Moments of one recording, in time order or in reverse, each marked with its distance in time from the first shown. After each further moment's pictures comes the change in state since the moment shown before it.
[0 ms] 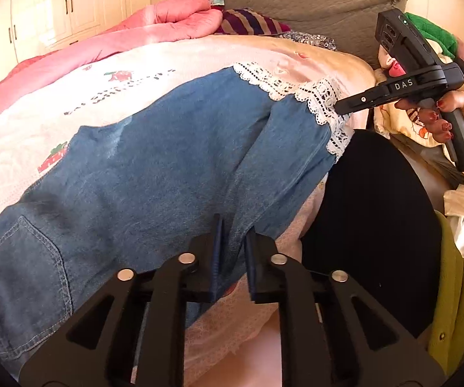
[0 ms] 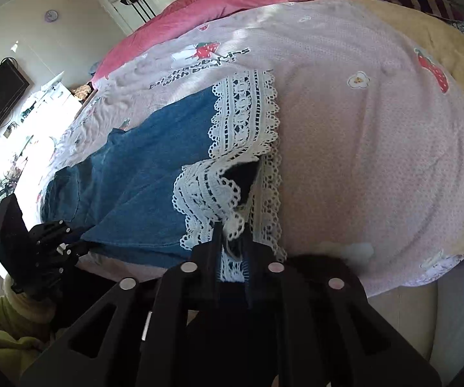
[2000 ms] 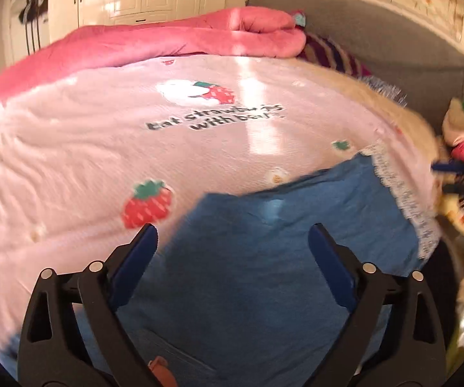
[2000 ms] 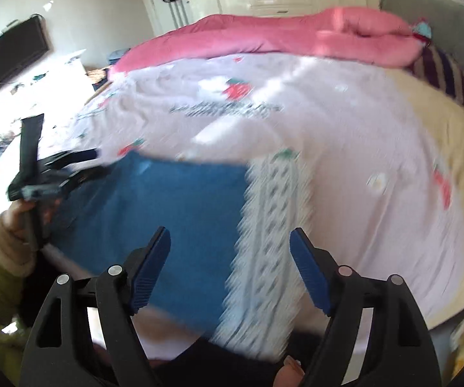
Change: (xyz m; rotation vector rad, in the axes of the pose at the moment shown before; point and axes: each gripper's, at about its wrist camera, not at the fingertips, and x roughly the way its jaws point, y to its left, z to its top) left arm 0.014 0.140 0.080 -0.250 -0.012 0.166; right arm 0.003 0.041 0.071 -0.234 -0.119 -0.125
